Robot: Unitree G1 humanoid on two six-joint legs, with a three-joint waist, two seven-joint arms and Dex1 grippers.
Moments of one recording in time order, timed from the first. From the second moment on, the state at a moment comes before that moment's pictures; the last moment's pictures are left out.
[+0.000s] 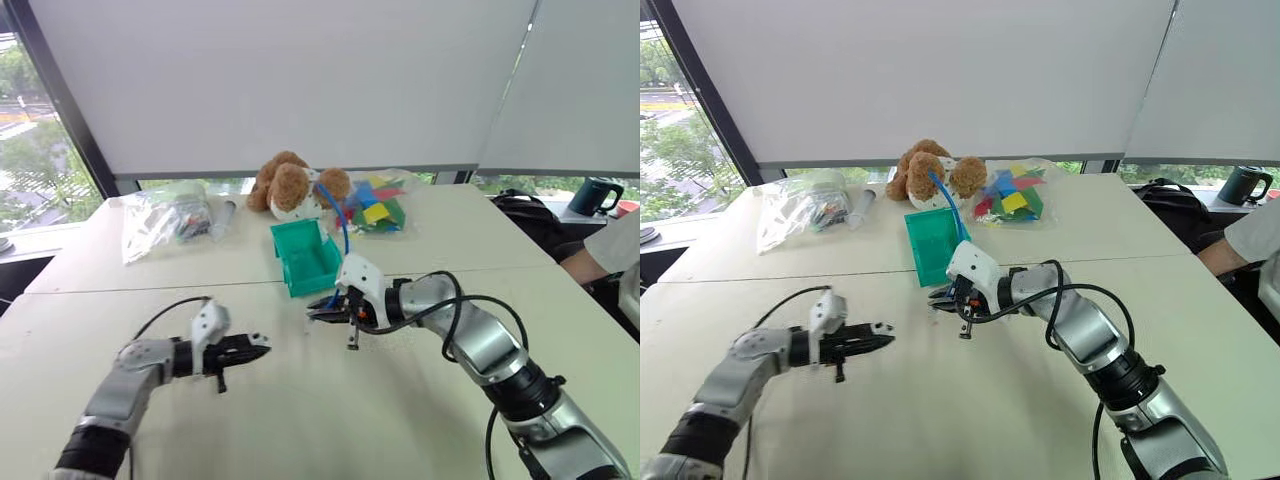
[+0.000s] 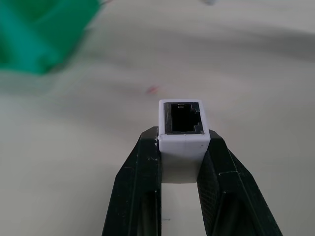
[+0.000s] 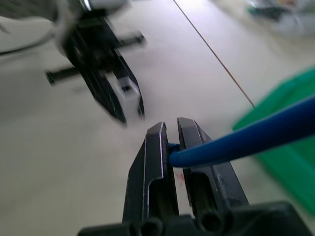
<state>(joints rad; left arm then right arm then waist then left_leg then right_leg) -0.45 0.54 -0.12 0.25 -0.31 0.09 -1.27 -0.79 -0.55 0.39 -0.19 0.19 0.47 1.00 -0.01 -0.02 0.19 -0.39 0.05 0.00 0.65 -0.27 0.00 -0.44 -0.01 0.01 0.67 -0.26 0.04</state>
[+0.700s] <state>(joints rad) -0.66 0.41 -0.22 0.72 -0.16 -0.27 -1.41 -0.89 -0.48 0.54 0.05 0.02 0.26 1.25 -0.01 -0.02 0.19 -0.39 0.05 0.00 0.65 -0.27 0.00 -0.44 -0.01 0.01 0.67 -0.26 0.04</state>
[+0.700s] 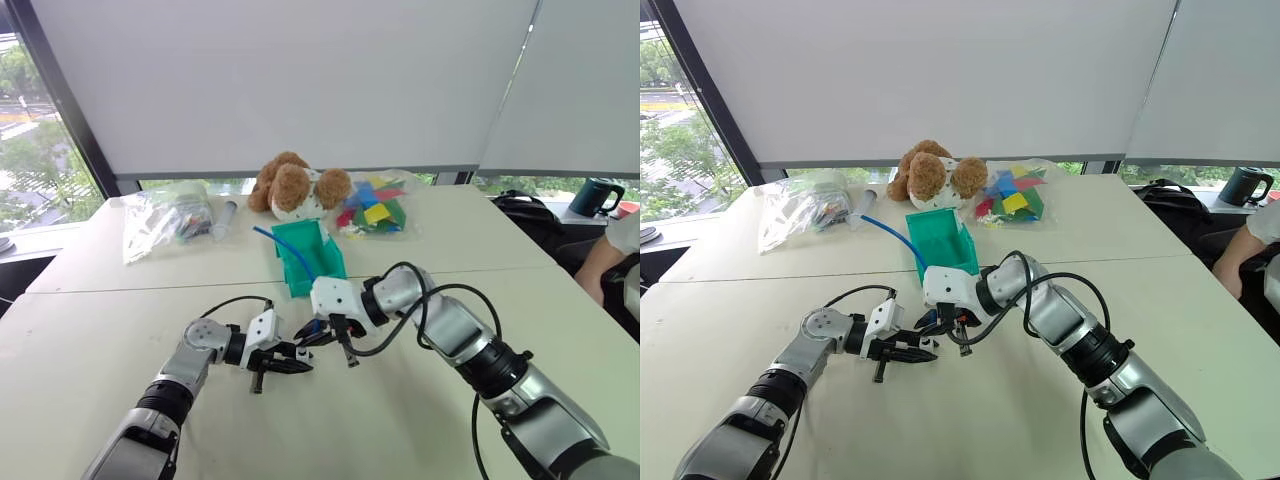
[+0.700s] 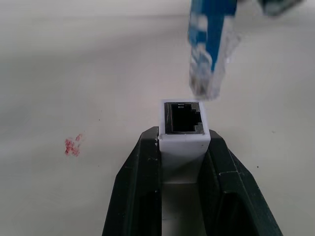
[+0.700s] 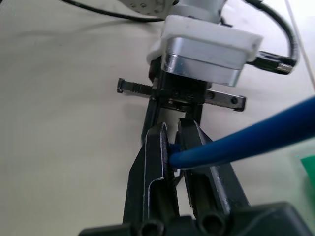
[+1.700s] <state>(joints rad) -0.64 0.40 -0.22 0.68 -0.15 -0.27 -1.37 -0.94 -0.43 0.55 0.18 -0.08 0.16 1.34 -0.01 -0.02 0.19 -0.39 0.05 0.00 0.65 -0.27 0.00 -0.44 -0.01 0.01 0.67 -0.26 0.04</state>
